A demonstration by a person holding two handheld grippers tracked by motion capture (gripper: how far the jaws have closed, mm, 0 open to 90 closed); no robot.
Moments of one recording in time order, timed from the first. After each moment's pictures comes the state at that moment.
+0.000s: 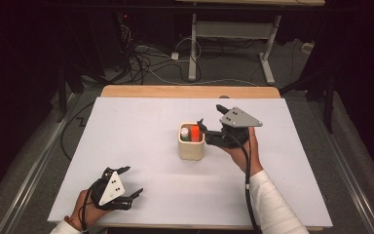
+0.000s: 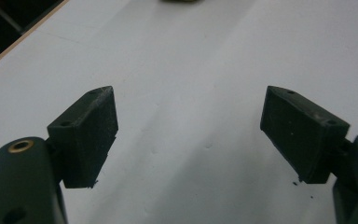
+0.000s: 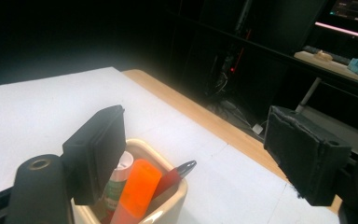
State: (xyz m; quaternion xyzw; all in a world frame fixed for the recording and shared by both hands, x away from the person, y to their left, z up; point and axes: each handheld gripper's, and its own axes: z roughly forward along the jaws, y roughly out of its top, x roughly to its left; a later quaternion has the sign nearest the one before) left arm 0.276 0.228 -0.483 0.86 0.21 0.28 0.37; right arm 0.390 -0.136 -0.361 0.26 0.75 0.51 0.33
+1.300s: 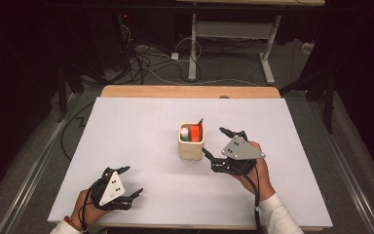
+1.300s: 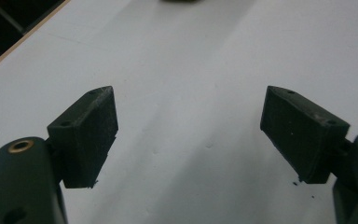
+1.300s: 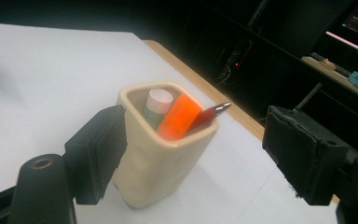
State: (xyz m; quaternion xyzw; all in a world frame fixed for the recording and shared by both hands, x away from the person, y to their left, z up) left arm 0.276 0.228 -0.483 0.86 0.21 0.28 0.37; right arm 0.334 -0.149 -0.386 0.20 0.78 0.46 0.36
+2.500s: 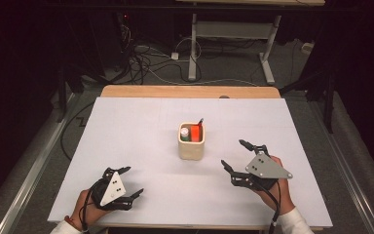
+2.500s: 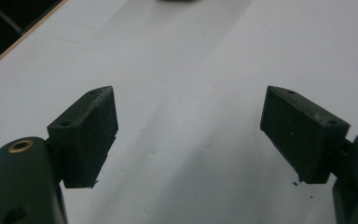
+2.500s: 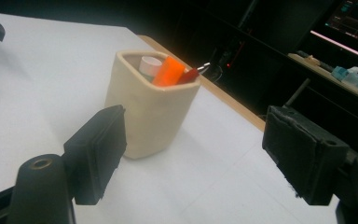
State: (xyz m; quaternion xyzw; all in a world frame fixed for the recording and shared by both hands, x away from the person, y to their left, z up) left arm 0.276 0.227 -0.484 0.86 0.20 0.28 0.37; right arm 0.303 -0.200 -0.404 0.21 0.77 0.47 0.37
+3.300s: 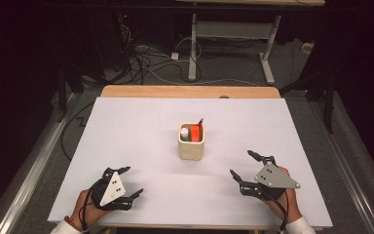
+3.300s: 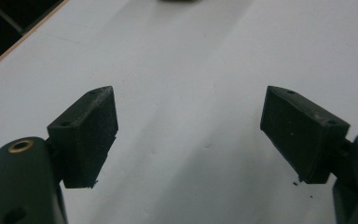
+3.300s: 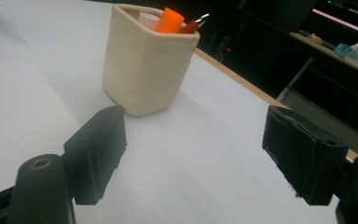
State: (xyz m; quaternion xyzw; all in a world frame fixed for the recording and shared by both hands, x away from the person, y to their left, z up) left arm 0.275 0.227 -0.483 0.86 0.20 0.28 0.37; right arm 0.293 -0.226 -0.434 0.23 0.78 0.46 0.36
